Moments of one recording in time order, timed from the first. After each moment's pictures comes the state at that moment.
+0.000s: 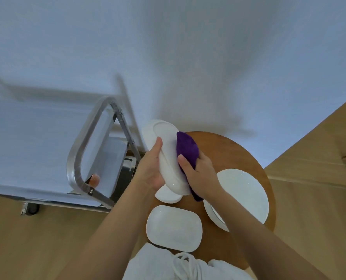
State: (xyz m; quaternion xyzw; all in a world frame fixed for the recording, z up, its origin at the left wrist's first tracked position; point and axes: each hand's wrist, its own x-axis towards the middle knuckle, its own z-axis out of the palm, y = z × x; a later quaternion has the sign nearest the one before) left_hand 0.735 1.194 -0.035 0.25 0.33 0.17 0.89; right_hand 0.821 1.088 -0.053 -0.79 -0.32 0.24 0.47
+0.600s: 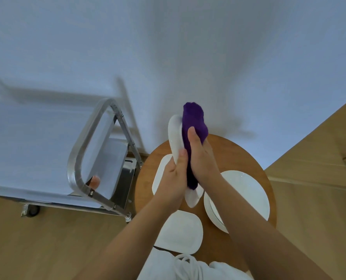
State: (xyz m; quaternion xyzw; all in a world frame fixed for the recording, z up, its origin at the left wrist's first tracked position) left_hand 0.736 1.127 -0.007 0.55 0.35 0.22 0.72; right_hand 0.818 1.109 0.005 -0.68 -0.20 0.29 0.65
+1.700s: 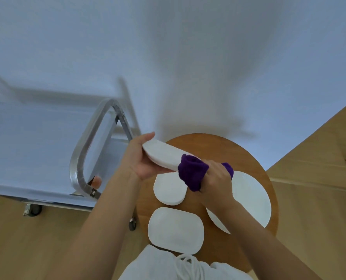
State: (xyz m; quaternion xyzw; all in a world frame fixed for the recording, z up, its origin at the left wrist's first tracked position) left_hand 0.722 1.217 0.011 0.22 0.41 0.13 0.87; right_hand 0.822 1.064 -0.052 -0.71 -0.55 -0.23 0.37
